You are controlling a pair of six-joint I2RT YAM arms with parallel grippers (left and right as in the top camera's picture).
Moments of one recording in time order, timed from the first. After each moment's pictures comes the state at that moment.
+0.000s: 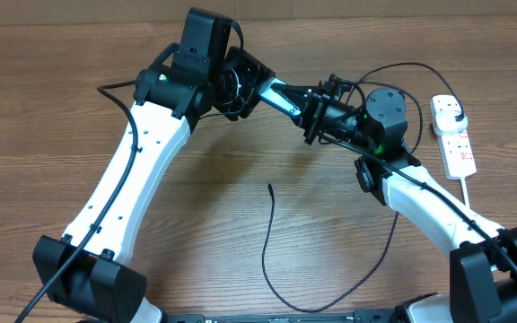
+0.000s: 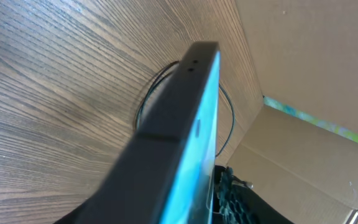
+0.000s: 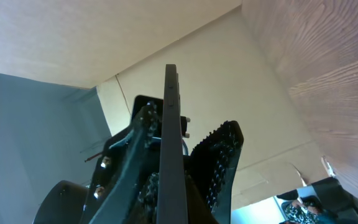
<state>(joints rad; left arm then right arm) -0.38 1.74 1.73 -0.82 0.36 -1.36 0.33 1.58 0.88 0.73 -0.75 2.09</state>
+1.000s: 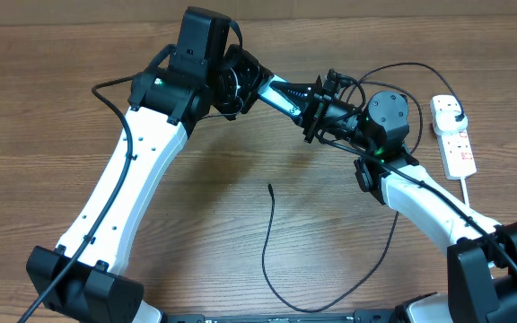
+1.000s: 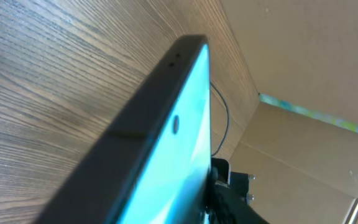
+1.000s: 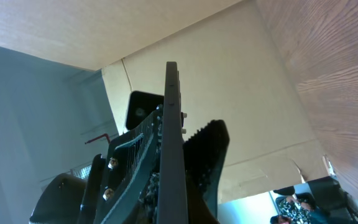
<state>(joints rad) -0.39 1.71 1.73 -0.81 0.34 -1.31 0.33 1.59 0.87 0.84 -0.78 2.09</state>
